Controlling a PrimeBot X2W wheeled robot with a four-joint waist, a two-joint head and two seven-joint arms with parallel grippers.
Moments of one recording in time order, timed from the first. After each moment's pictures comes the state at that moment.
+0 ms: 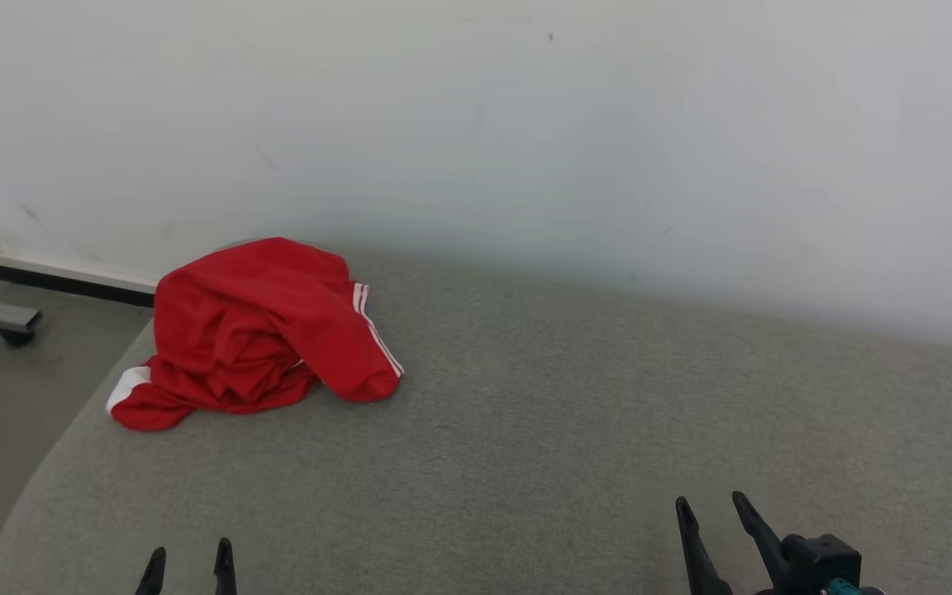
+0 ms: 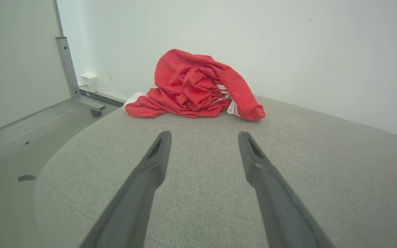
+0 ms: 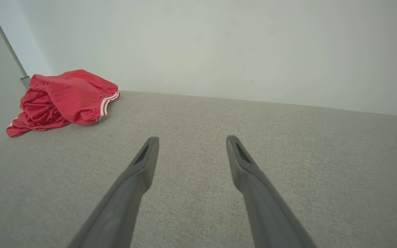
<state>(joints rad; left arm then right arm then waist) 0.08 0.08 0.04 0.25 -0.19 -0.03 -0.24 -0.06 -0.05 0.11 0.45 0.18 0.13 -0.23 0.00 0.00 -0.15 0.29</state>
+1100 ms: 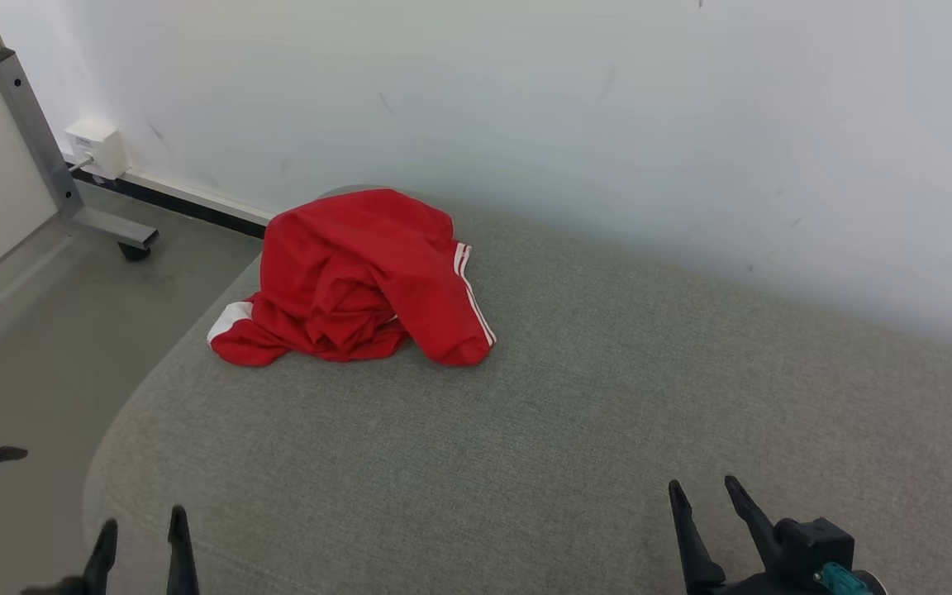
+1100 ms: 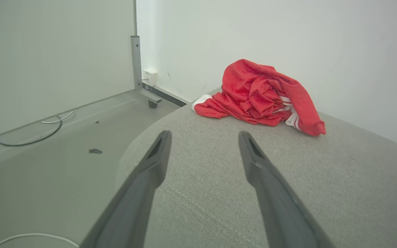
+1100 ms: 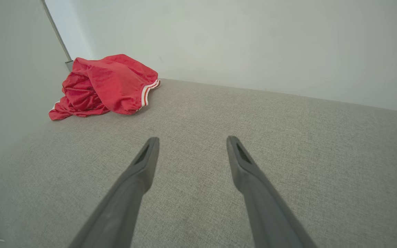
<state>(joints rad) 0.12 0.11 0.08 0.08 -0.24 0.03 -0.14 -0.12 -0.05 0.13 0.51 0.20 0.13 -0.26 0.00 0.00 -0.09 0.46</state>
